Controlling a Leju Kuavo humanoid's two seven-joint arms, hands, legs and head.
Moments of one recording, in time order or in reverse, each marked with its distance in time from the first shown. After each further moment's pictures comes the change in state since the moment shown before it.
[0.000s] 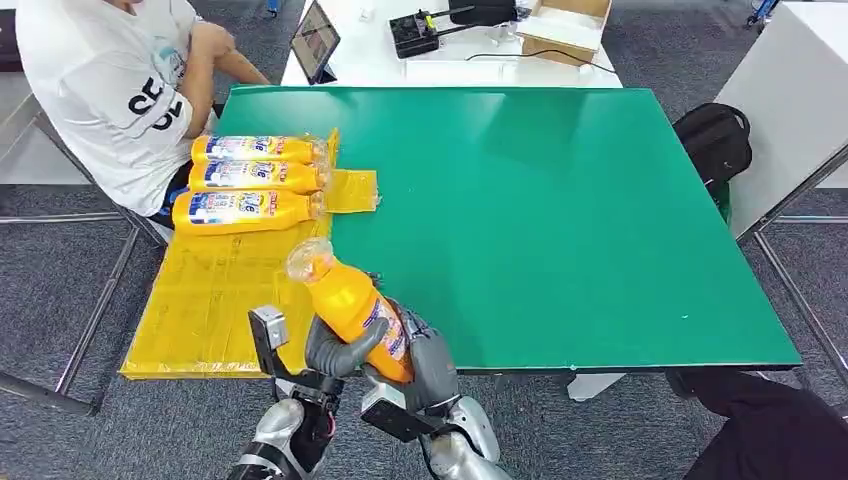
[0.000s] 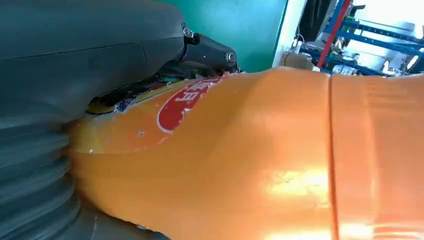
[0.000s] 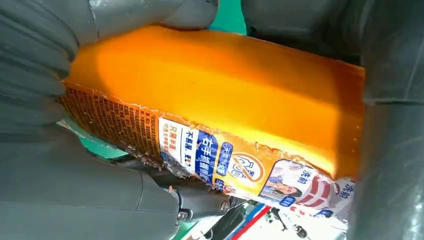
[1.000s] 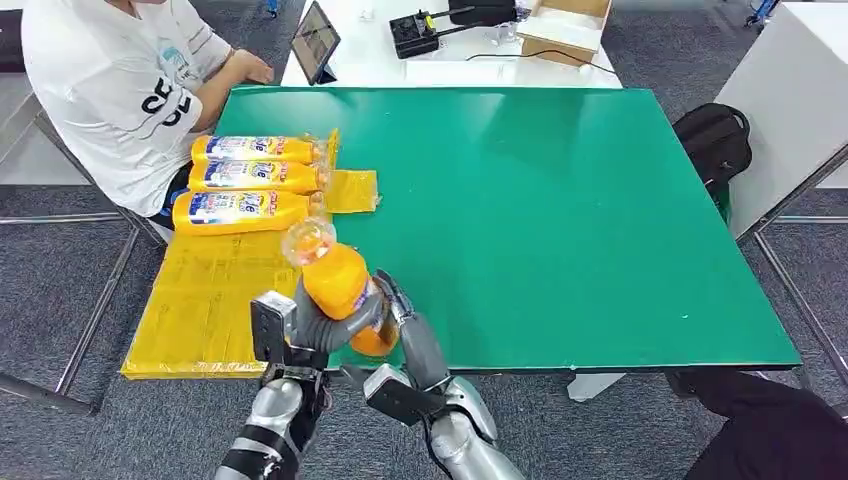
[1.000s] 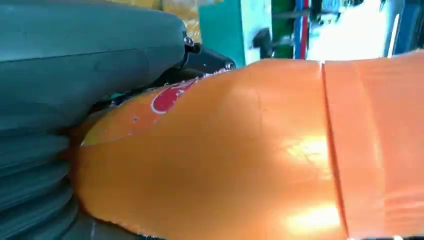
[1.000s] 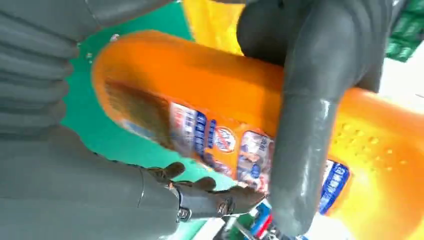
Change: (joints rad) left arm -0.045 0.000 0.047 -0.092 -0.280 0.322 -0.042; right arm 0.019 -0.004 -0.020 -0.209 -0.019 0.284 0.033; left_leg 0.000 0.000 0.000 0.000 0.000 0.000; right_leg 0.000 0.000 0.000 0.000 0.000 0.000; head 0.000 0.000
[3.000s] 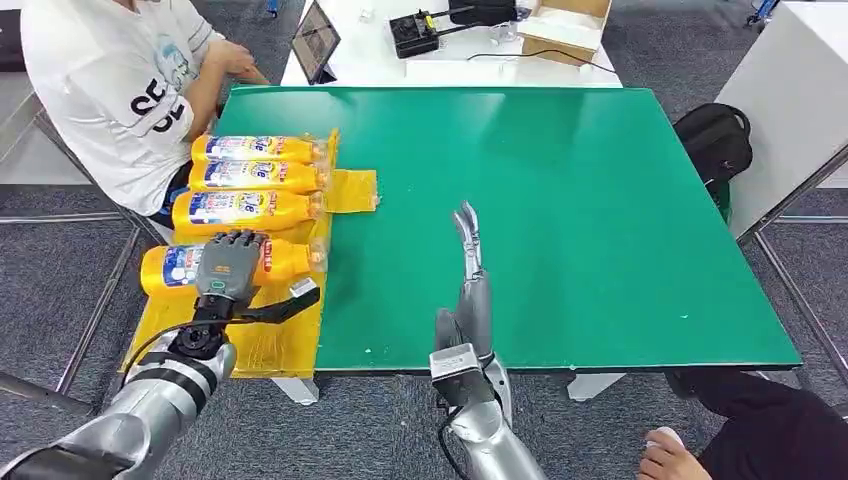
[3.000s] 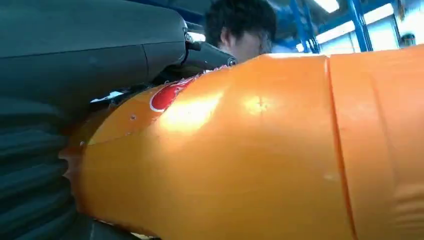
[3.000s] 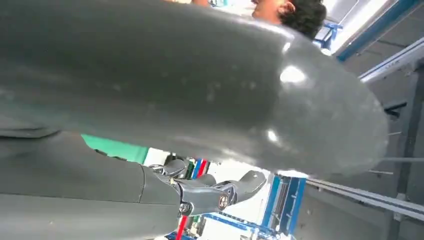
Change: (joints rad) left arm -0.424 0.365 -0.183 0.651 -1.418 0.604 0.735; right arm 0.057 -0.047 0.074 -0.423 -0.323 -0.216 -0.039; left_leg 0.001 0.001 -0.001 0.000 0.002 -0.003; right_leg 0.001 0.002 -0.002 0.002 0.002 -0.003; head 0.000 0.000
